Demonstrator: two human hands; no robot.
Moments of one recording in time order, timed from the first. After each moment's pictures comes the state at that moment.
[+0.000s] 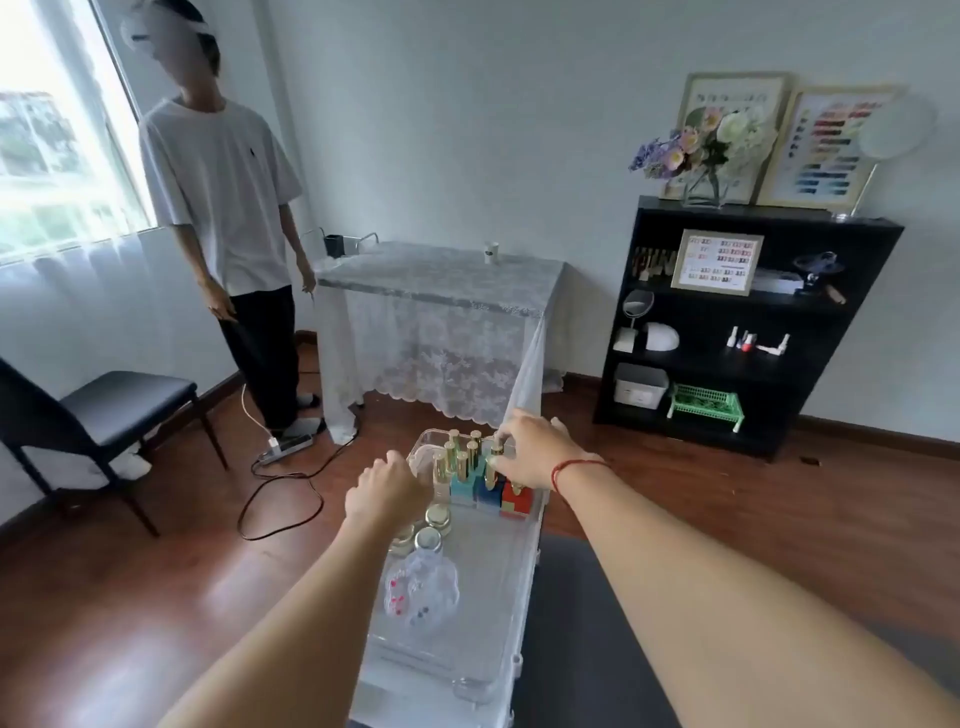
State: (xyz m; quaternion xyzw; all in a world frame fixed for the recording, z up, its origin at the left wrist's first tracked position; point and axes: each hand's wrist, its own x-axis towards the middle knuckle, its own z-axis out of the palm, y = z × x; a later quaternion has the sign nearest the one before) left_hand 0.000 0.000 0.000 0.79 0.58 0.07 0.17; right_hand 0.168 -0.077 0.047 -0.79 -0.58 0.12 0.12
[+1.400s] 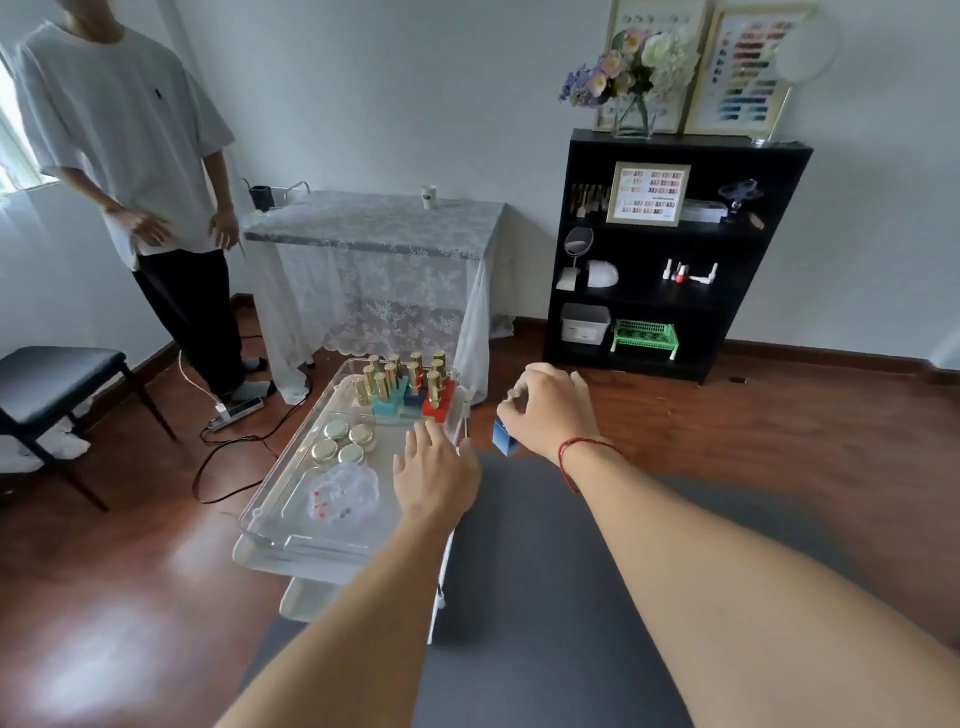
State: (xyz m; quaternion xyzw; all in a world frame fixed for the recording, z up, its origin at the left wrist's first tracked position) left_hand 0.075 -0.144 -0.034 0.83 0.52 0.11 0.18; right_hand 0.204 -0.198 0.015 -0.85 -0.47 -0.01 0.23
